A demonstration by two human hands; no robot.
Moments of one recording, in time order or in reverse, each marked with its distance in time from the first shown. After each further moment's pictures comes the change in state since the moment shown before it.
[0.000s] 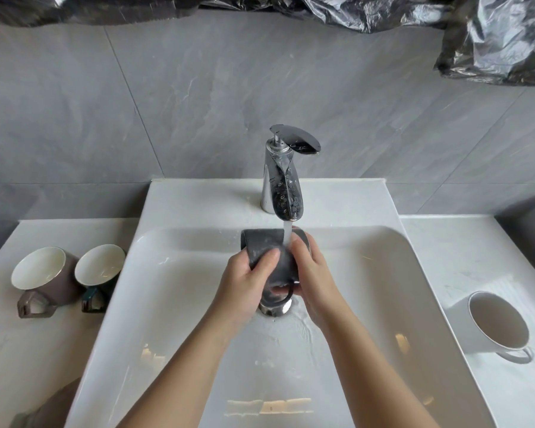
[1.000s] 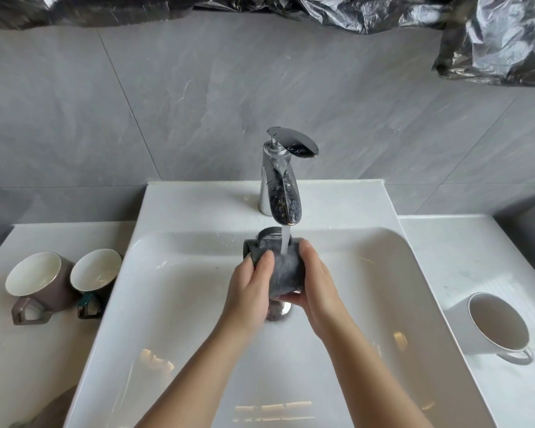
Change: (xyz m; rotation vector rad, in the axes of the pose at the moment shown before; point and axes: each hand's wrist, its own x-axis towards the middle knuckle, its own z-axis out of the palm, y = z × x) left_hand -0.002 -0.002 0.013 -0.049 0.051 -0.058; right_hand -0.002 0.006 -0.004 0.011 0.075 0.147
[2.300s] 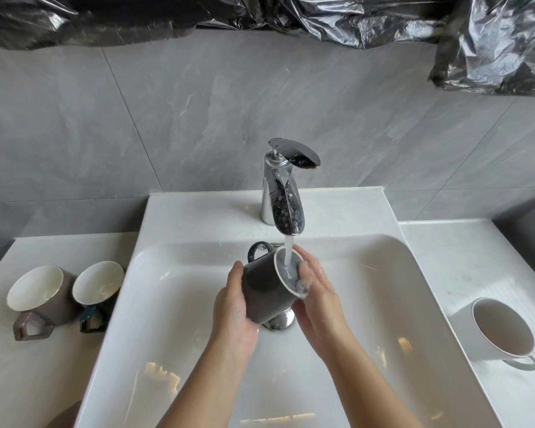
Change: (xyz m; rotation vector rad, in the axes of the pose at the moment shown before) left_hand 0.013 -0.010 -0.007 -0.500 0.308 -0.423; right_hand -0.007 0.015 -0.001 0.137 -0.075 -0.171
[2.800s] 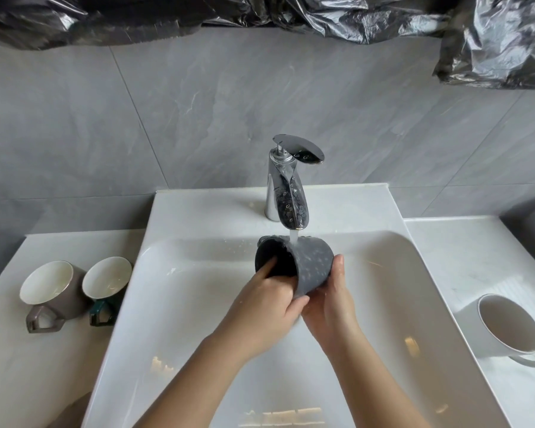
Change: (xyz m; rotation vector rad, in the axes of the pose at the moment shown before) left_hand -0.011 0.007 -0.011 1.485 -0.558 1.103; right_hand 0.004 0.002 -0.004 0.432 0.163 0.174
